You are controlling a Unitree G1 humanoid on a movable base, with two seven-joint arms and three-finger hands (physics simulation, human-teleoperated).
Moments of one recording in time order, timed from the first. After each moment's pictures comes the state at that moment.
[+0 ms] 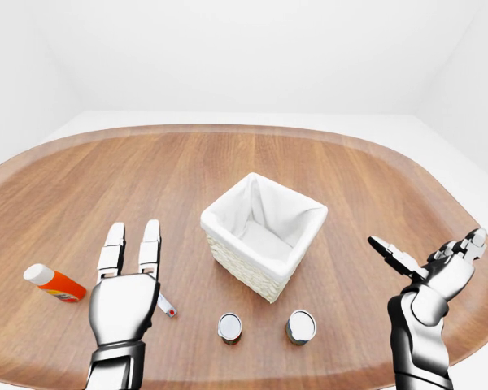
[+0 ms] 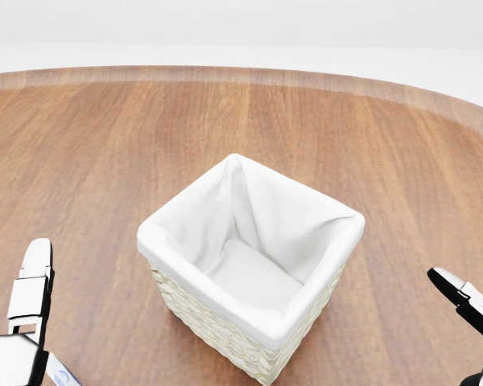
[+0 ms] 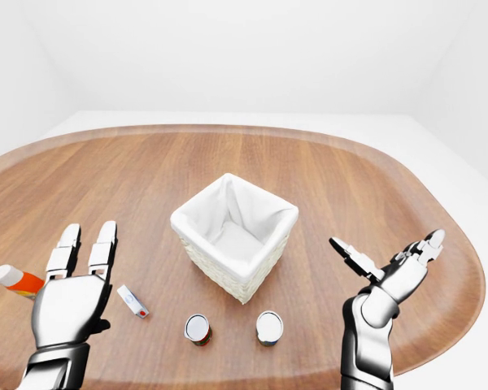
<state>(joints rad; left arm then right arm) 0.44 0.01 0.13 -0.56 1.54 -0.09 0.08 0.03 -0.06 -0.39 -0.09 0.16 -0.04 -0.52</state>
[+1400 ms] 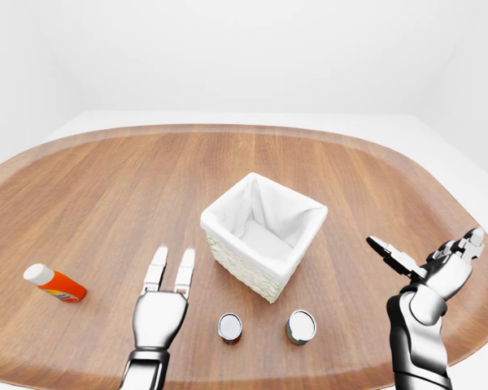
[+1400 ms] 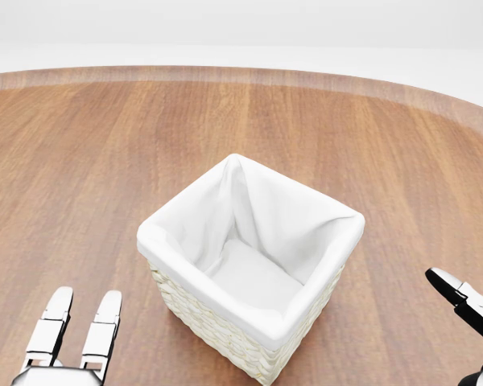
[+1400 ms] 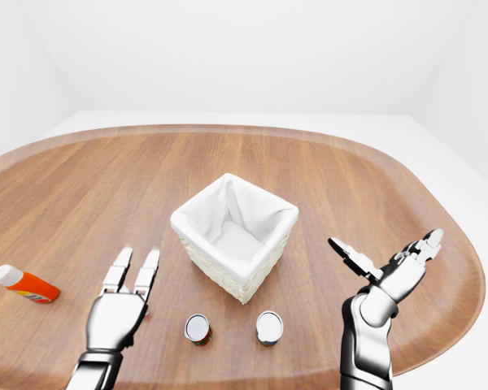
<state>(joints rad) 0.41 0.15 -0.05 -0.15 1.59 -0.05 0.30 0.02 -0.06 -0.39 -0.08 0.14 -0.04 -0.52</state>
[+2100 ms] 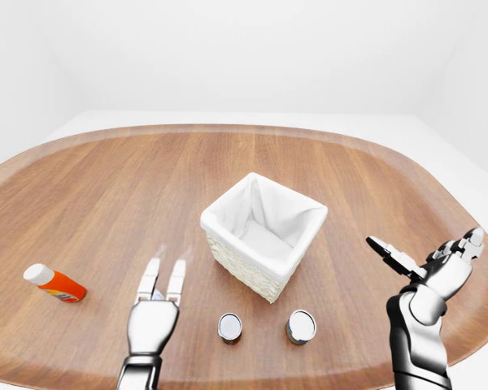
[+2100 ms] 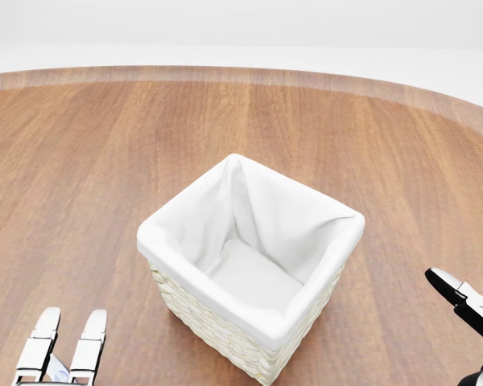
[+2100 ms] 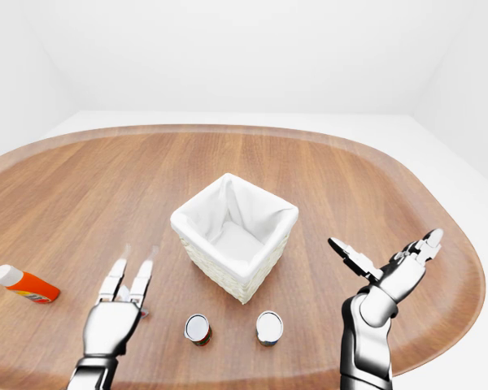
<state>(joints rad) 0.36 0.19 -0.02 0.07 1.57 -0.03 0.41 0.02 -0.06 -0.39 -0.08 0.14 -0.05 -0.52</state>
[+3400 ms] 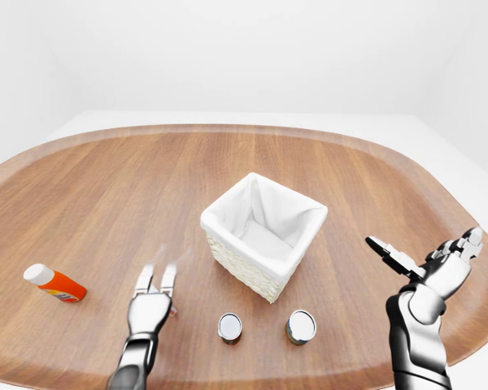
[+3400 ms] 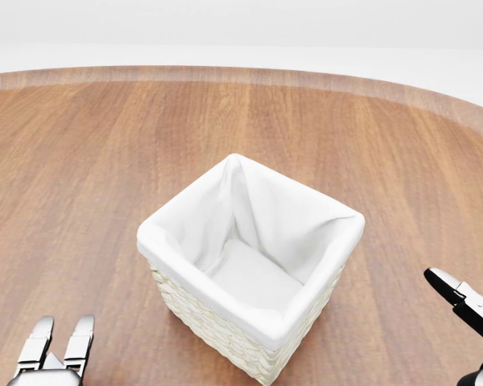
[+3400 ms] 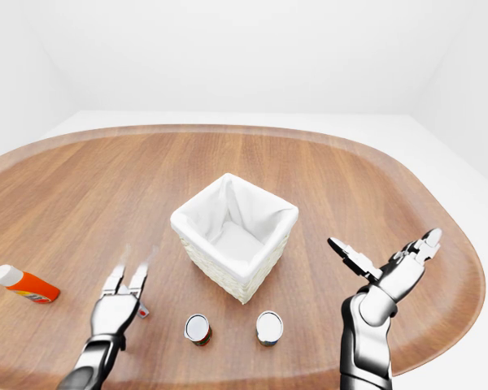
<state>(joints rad) 0.02 0.28 -0.05 0.71 1.39 0.00 0.51 0.02 -0.07 -0.38 -0.07 0.14 -0.05 -0.52</state>
